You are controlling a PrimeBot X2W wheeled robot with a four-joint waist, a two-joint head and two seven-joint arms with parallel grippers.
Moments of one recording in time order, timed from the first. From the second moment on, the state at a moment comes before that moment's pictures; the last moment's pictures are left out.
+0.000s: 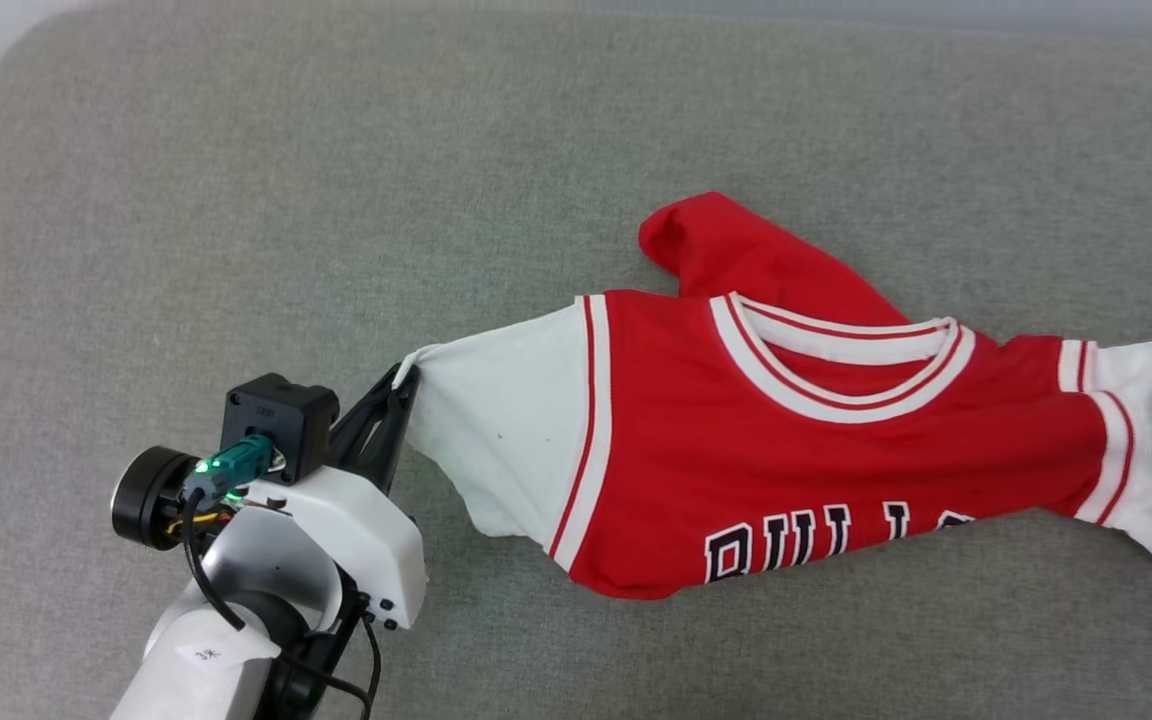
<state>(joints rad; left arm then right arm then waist) -0.21 0.32 -0.30 -0.21 -0.33 0.06 0.33 -0.47 -0.50 -0.02 0.40 0.22 0.13 0.65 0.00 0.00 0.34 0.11</state>
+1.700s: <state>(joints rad) -0.74 0.57 -0.14 -0.22 -0.30 -0.04 0.25 -0.88 -0.47 -0.18 0.08 0.31 0.13 0.54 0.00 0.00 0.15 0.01</state>
